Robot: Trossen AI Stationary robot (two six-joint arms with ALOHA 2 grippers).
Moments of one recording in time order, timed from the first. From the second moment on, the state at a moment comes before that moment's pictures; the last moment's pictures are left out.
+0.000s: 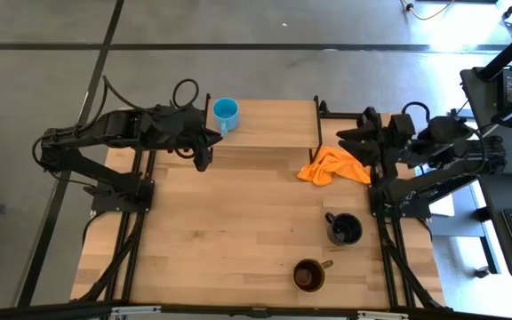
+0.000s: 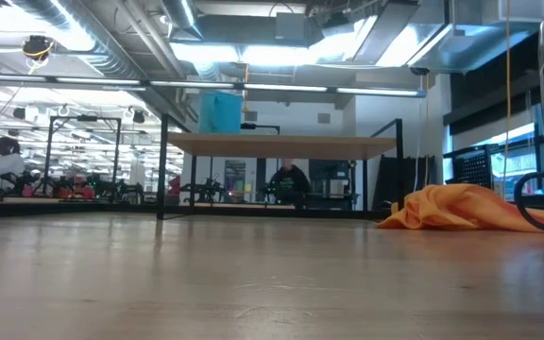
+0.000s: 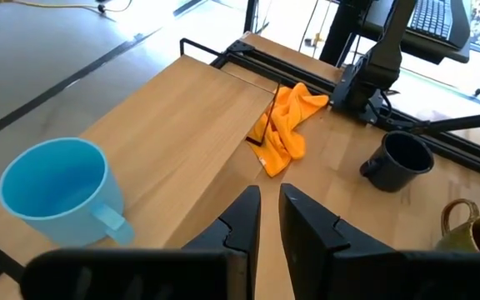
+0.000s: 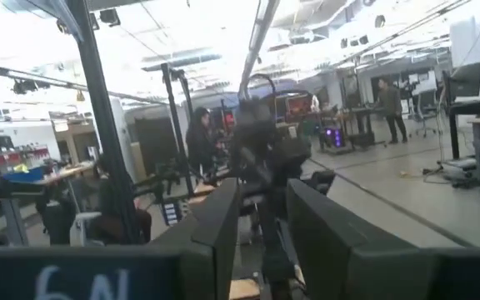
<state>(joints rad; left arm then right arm) 0.04 1.18 1.51 -0.88 -0.33 -0.39 0.19 0.85 1.13 0.02 0.22 0.15</state>
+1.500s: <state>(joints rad) -0.01 1.18 1.51 -0.69 -0.30 -0.28 0.05 0.83 1.26 -0.35 0.40 0.06</state>
